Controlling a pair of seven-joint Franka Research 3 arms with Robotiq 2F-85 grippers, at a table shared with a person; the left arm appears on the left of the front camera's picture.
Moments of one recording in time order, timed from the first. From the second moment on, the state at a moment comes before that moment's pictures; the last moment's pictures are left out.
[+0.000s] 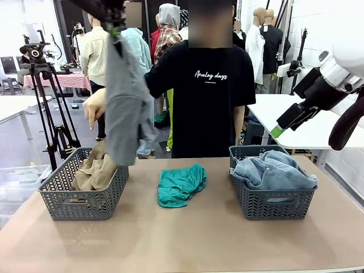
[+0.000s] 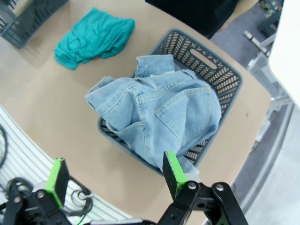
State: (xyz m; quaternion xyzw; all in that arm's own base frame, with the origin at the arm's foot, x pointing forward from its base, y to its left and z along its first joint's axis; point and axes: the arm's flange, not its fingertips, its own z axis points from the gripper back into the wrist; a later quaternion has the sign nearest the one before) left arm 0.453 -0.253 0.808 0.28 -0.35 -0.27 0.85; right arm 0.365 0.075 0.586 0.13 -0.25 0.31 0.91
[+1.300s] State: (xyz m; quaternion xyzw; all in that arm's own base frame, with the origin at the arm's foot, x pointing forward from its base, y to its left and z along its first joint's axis) left arm 0.430 -0.187 0.784 0.31 -0.31 -0.18 0.88; right arm 0.364 0.076 0.586 0.13 -0.25 0.31 0.91
